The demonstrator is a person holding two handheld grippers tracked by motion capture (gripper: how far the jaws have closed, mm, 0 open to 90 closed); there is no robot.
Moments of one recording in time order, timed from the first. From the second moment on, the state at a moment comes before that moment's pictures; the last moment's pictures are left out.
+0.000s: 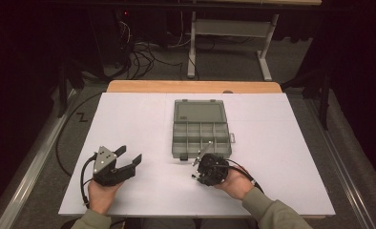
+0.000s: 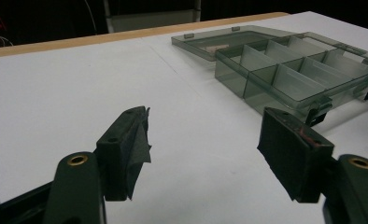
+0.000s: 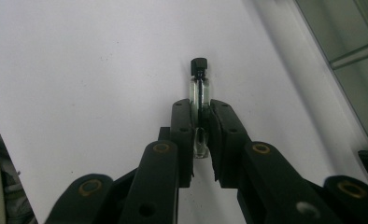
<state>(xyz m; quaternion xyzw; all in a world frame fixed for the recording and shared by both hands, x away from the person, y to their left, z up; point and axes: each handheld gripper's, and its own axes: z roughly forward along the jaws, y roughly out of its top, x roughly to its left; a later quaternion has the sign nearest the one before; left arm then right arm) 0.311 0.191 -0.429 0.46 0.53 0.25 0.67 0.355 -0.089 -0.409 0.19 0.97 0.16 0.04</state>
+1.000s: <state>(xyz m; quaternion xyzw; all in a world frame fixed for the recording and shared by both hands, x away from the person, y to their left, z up) 0.312 0.191 -0.430 0.46 0.53 0.24 0.67 0.359 -0.109 -0.391 0.22 0.95 0.20 0.04</state>
